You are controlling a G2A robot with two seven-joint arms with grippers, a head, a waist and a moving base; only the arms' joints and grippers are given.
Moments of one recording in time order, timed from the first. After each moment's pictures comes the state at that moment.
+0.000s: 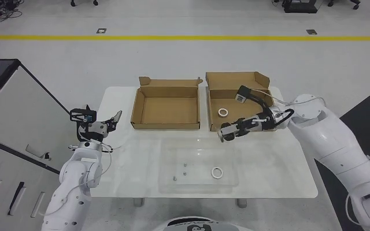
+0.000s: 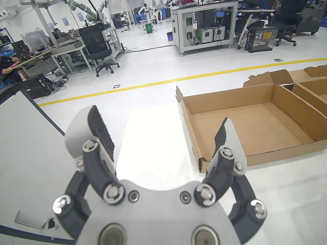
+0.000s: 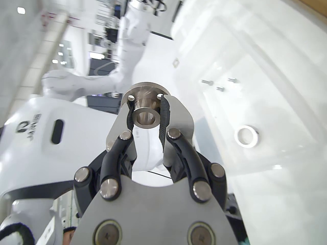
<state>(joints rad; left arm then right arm) 1.73 -1.15 -1.60 -1.80 1.33 0.00 0.00 -0.93 -0.78 0.87 -1.42 0.82 -0.28 1.43</state>
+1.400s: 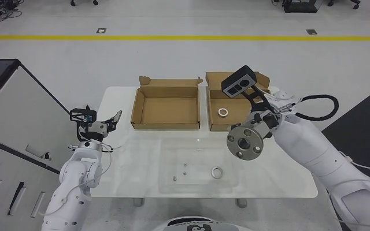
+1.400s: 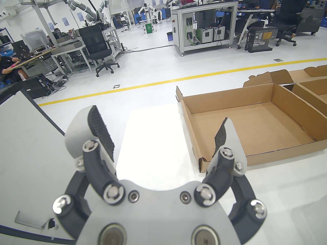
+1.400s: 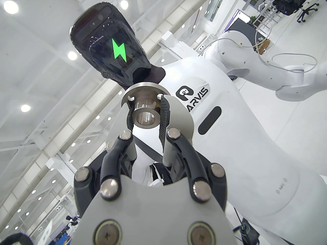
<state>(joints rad) 1.73 -1.15 -1.60 -1.80 1.33 0.00 0.00 -0.87 -0.92 0.81 -1.75 1.49 -0.20 1.50</state>
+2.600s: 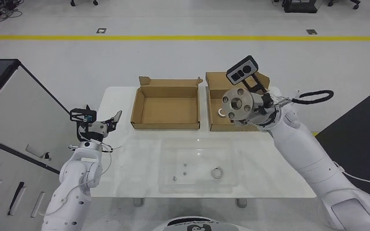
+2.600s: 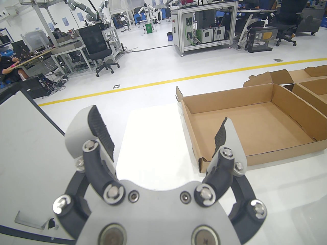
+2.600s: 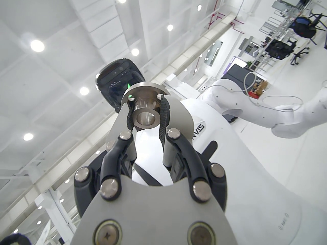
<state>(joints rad) 1.73 -1.15 -1.60 -1.80 1.33 0.00 0.00 -1.02 -1.00 0.99 -1.72 1.46 -0.12 1.32</state>
